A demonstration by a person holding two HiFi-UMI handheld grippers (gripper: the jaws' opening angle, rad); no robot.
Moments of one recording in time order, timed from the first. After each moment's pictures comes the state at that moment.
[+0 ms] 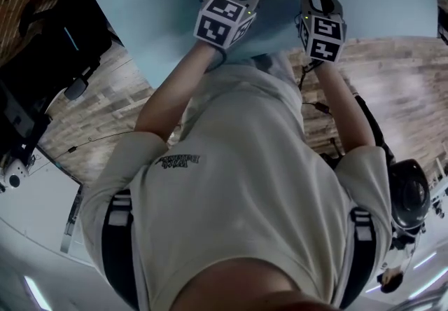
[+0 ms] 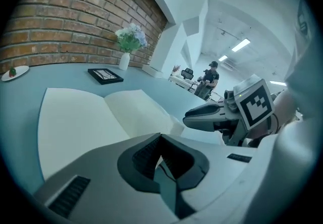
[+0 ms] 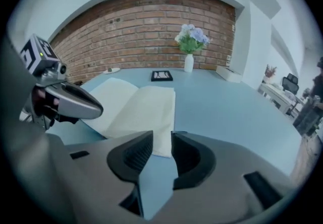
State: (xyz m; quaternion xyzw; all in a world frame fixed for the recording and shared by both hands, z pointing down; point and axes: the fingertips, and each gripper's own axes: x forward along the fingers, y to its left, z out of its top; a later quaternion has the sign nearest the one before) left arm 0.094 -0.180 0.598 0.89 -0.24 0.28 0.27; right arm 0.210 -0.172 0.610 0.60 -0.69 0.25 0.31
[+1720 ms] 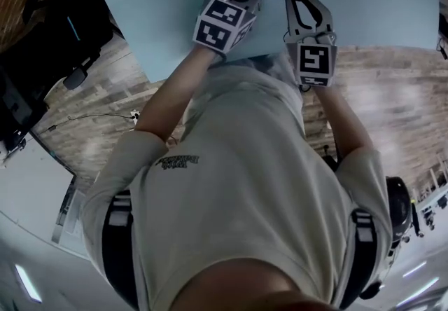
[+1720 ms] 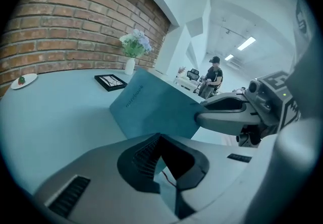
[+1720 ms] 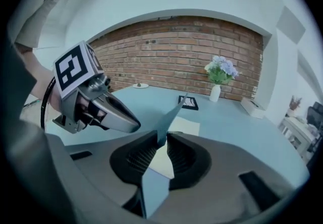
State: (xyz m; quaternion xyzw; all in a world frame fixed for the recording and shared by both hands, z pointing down) left arm 0.090 -0.171 0.570 0.88 -0.27 0.28 0.26; right arm 0.146 -0.155 0.530 0.52 -0.80 0.13 0.27
